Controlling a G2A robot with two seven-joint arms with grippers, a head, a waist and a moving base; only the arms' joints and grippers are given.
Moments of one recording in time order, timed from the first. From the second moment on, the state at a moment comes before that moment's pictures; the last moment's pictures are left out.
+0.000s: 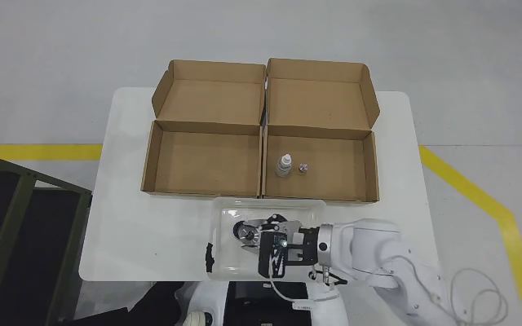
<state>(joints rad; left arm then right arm) -0.42 -0.34 -0.17 -1.17 3.07 0.50 0.07 -1.23 -1.05 0.97 -2.15 -1.17 -0.74 0.51</state>
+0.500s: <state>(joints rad) -0.42 -0.34 -0.17 -1.17 3.07 0.50 0.07 -1.17 -1.06 1.03 -2.21 -1.05 -0.66 0.39</state>
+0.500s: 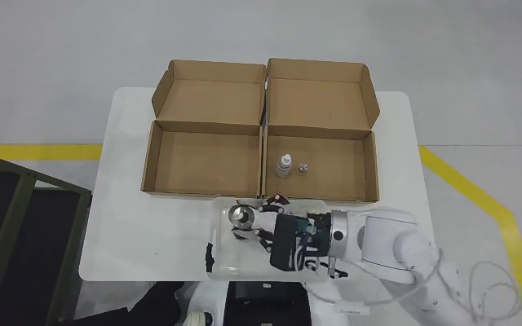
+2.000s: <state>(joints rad) -0.42 -0.34 -0.17 -1.17 3.07 0.50 0.07 -1.13 -1.07 1.08 -2.14 -0.95 -0.66 0.32</state>
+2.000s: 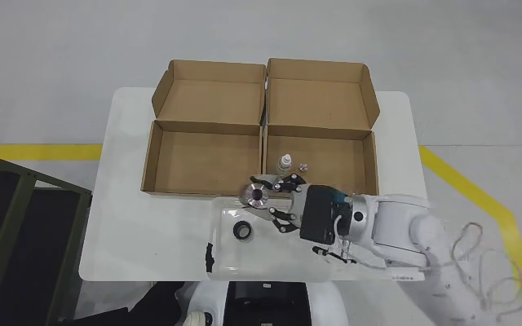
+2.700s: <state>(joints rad) -0.42 -0.34 -0.17 -1.17 3.07 0.50 0.07 -0.94 -1.15 0.79 -1.88 -1.08 -0.54 0.33</state>
